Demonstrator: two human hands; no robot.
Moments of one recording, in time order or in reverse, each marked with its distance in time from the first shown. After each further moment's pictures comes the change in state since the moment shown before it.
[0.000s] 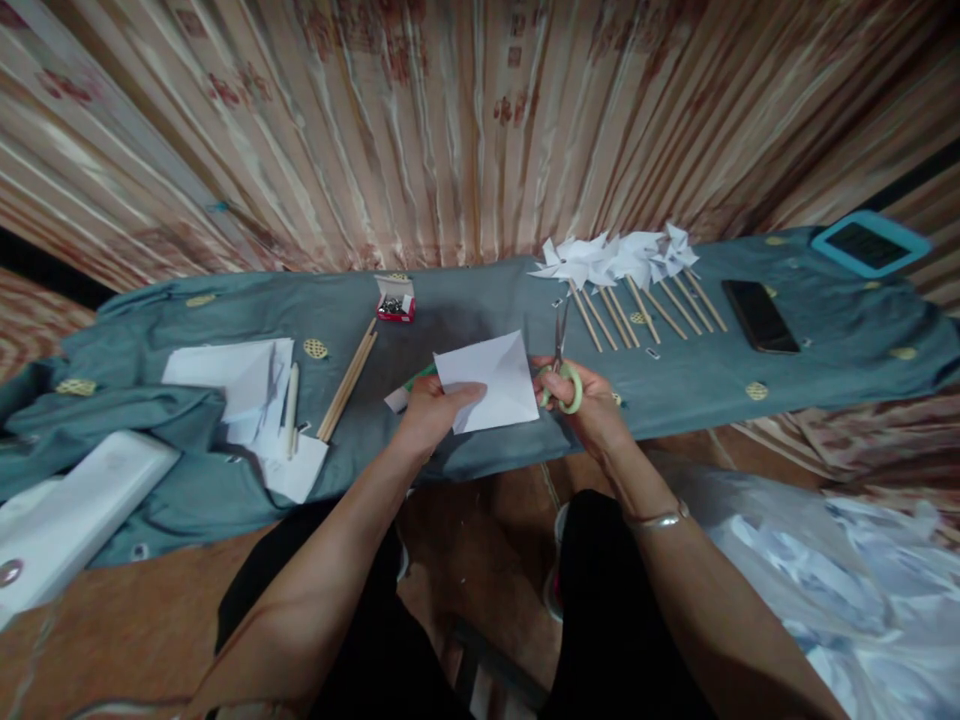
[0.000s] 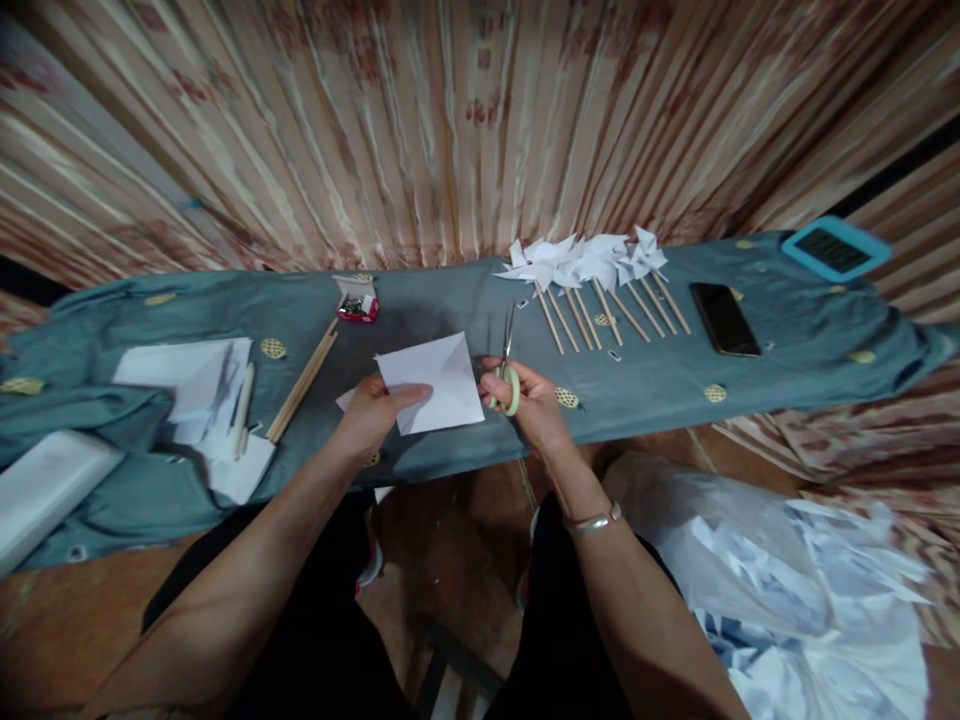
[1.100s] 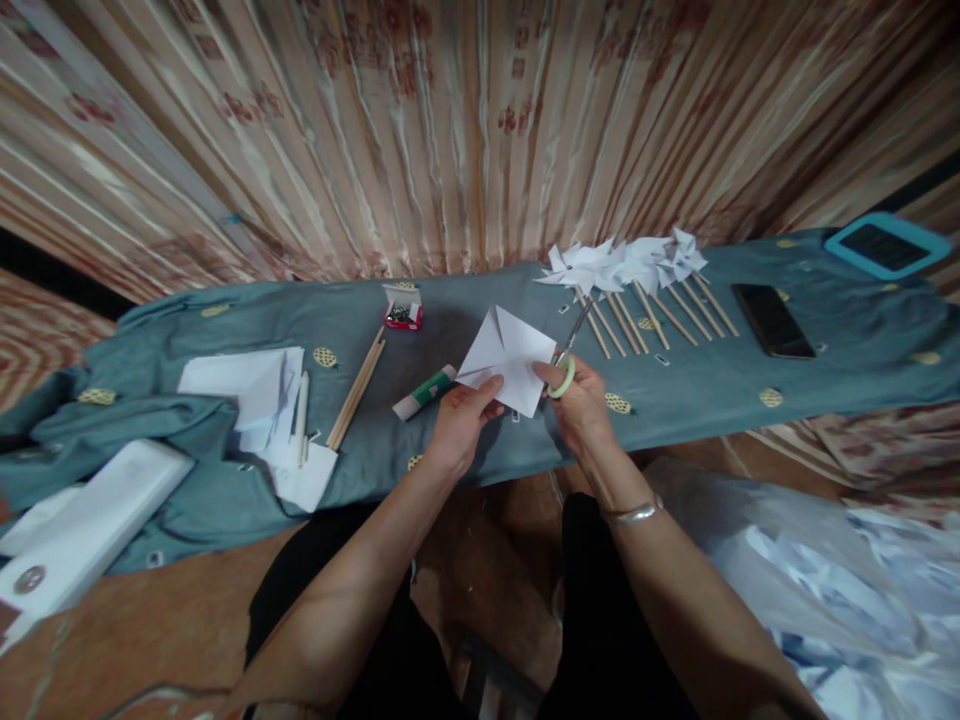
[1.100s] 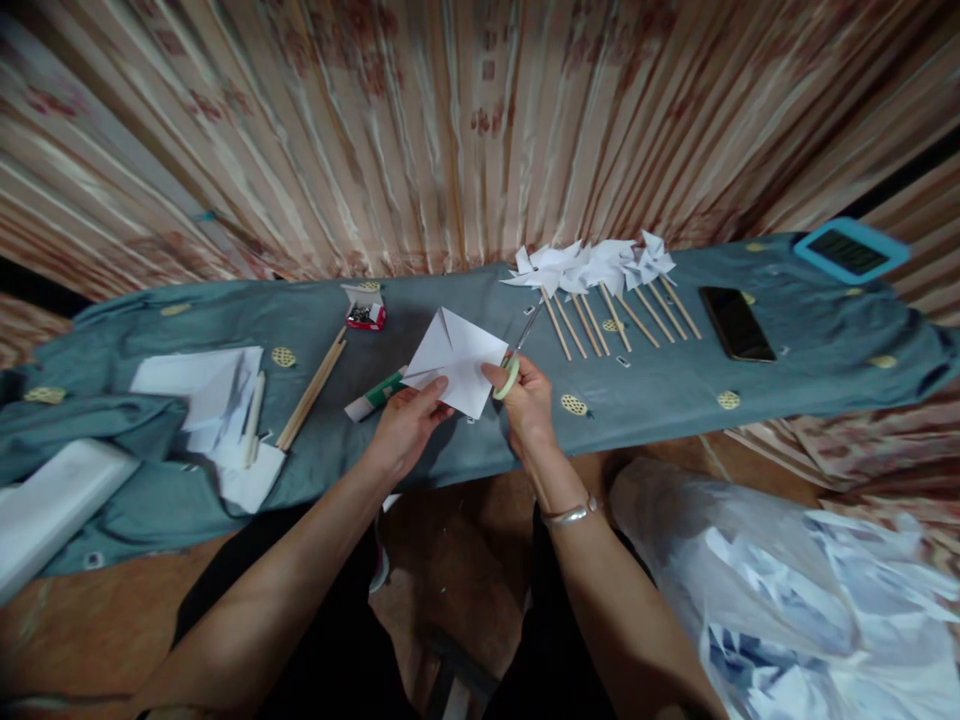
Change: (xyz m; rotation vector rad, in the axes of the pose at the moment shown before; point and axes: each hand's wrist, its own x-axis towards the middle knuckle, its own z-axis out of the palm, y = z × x) left_hand -0.005 -0.008 0.026 -0.254 -0.034 -0.067; right_hand 0.020 0.009 0.031 0.179 0.244 -0.084
